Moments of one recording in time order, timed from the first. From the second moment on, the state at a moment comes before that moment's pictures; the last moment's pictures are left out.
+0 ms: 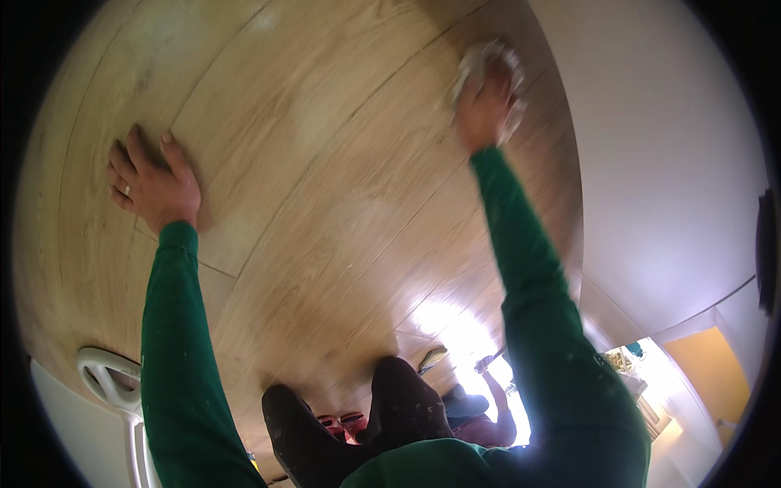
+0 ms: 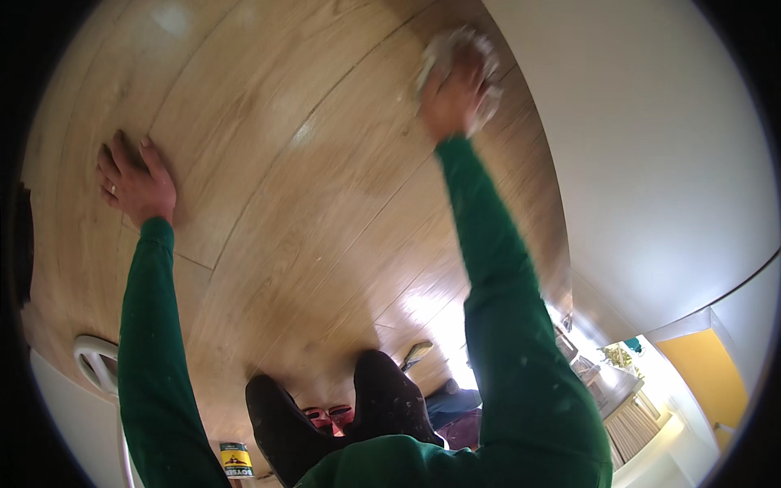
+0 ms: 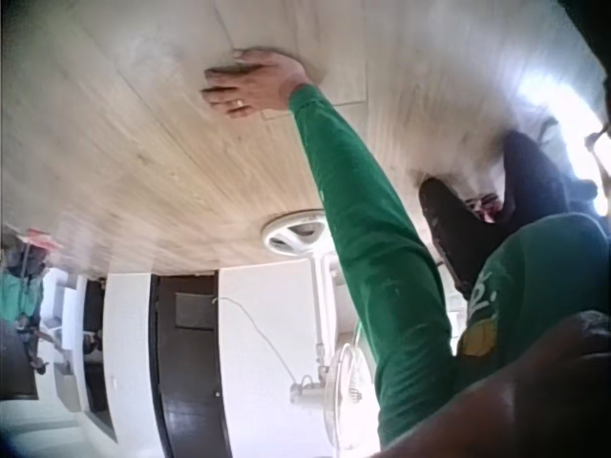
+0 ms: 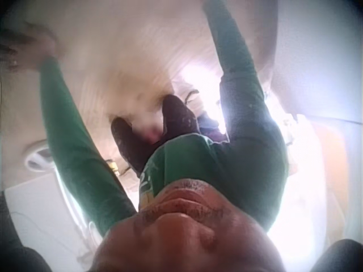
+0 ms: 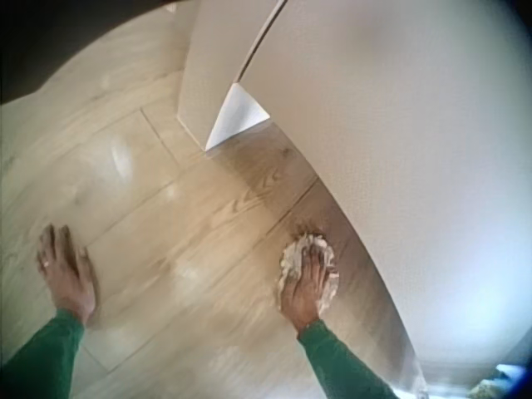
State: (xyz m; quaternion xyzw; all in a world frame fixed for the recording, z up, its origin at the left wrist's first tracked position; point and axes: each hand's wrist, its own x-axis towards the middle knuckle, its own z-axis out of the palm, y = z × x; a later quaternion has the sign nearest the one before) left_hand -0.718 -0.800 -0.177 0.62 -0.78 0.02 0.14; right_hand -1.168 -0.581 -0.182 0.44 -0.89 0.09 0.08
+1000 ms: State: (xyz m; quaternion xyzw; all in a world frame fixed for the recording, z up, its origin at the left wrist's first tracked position) left_hand -0.736 -0.803 -0.189 0.61 -0.78 0.00 0.13; right_hand -1.210 -0.636 -0.177 0.29 -0.95 0.06 0.05
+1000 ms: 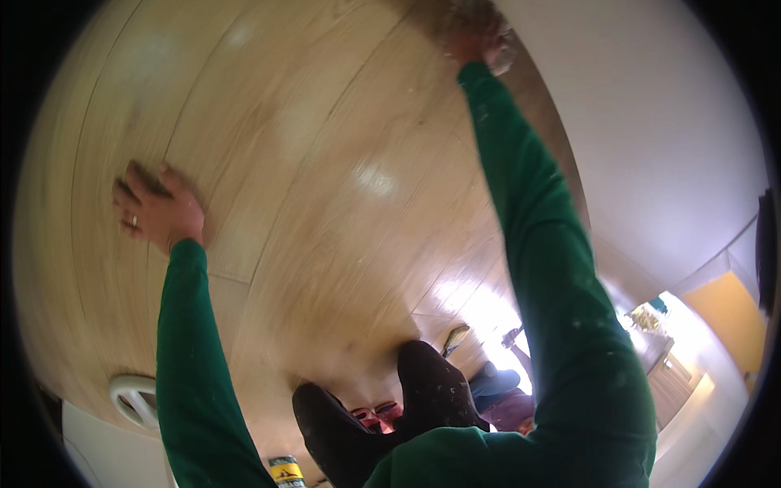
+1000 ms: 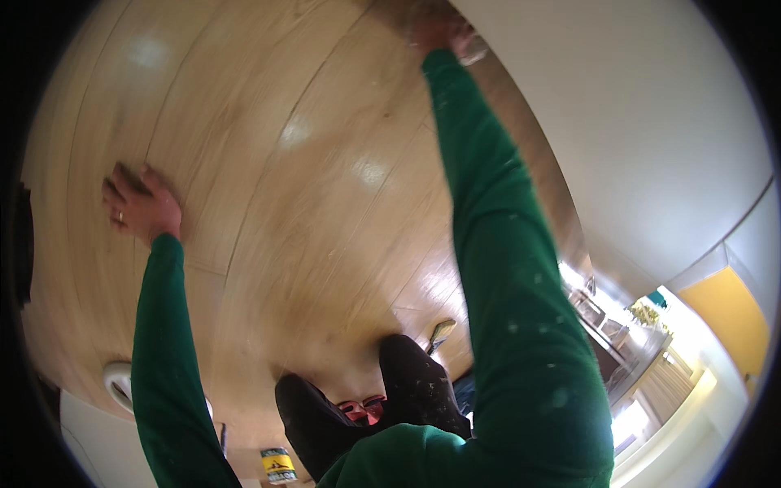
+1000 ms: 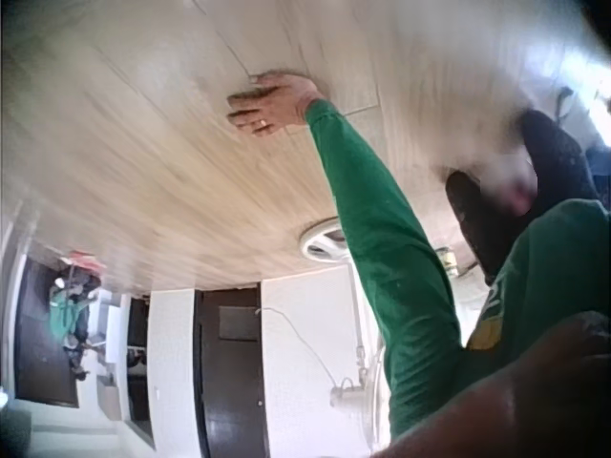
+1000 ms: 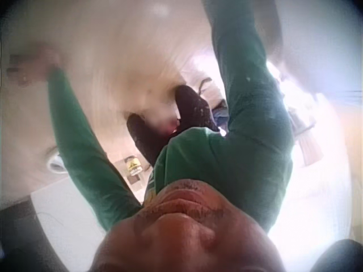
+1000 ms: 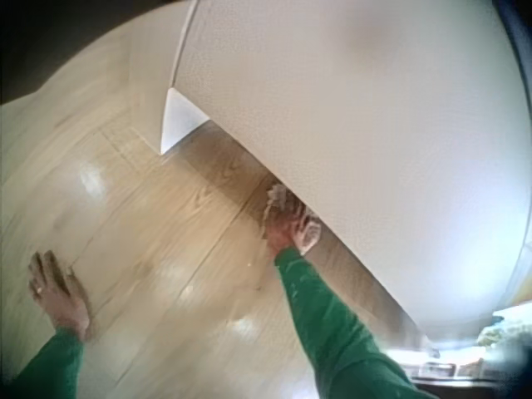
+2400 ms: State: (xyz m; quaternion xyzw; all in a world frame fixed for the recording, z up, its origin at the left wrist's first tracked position) left_hand -0.785 -0.649 -0.090 0.27 -0.94 -0.06 0.18; right_hand -1.120 0.001 -0.126 -0.04 -0.95 -0.25 0.16
